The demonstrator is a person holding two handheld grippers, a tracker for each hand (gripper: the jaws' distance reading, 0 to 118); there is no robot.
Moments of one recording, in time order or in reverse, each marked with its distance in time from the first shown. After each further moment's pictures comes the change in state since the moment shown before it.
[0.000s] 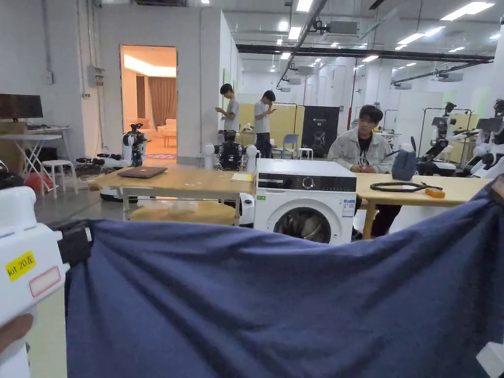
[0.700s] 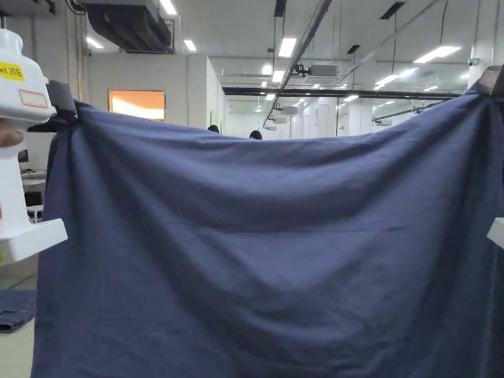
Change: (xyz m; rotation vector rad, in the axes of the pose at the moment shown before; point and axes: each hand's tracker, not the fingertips) left arm 0.023 0.203 -0.117 0.072 -0.019 0.010; right arm -0.036 0.130 -0.125 0.056 -0.039 0.166
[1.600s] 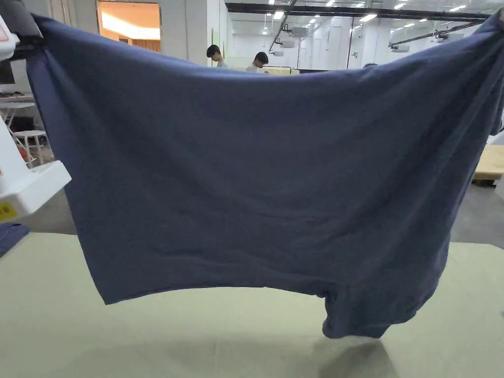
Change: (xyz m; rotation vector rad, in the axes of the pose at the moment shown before) left arm -0.047 -0.102 -0.178 0.139 0.018 0.088; right arm -0.010 -0.150 -0.158 -0.035 -0.015 0.122
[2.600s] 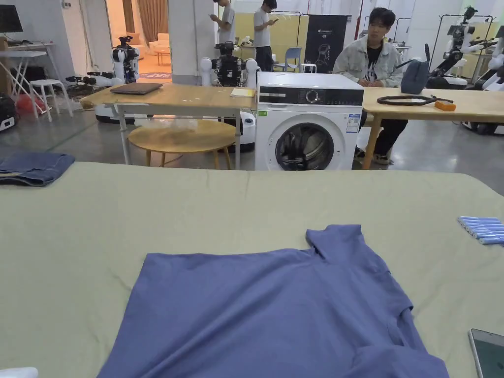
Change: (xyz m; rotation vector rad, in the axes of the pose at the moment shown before) left arm -0.126 -0.308 0.417 -0.975 0.174 -0.231; right arm 0.039 -0.292 0.429 -0.955 0.070 0.006
